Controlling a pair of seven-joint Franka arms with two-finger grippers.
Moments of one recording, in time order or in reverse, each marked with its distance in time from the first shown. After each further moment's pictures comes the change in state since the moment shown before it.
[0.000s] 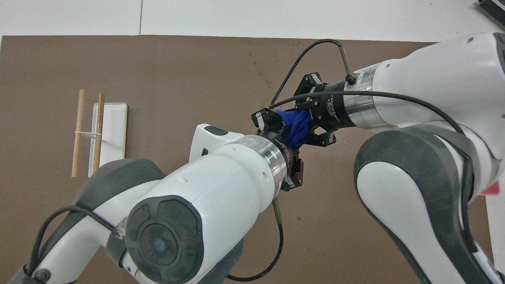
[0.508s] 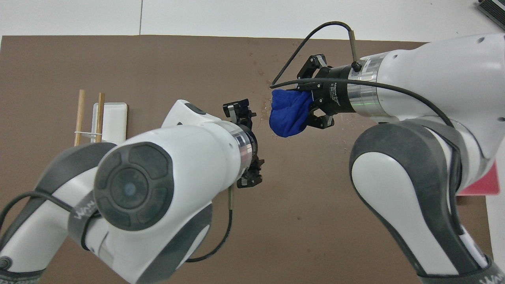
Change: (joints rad) left arm 0.099 -0.013 0.021 0.008 -0.002 -0.252 0.384; right arm -0.005 0.046 -0.001 -0.002 -0.012 0.196 0.000
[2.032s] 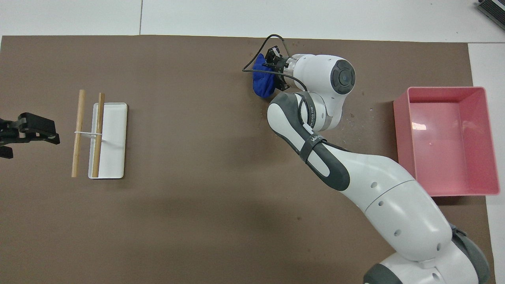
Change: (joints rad) left arm 0.622 -0.088 0.026 0.032 0.073 -0.560 2.004; right arm 0.055 0.732 0.003 0.355 -0.096 0.525 -0.316
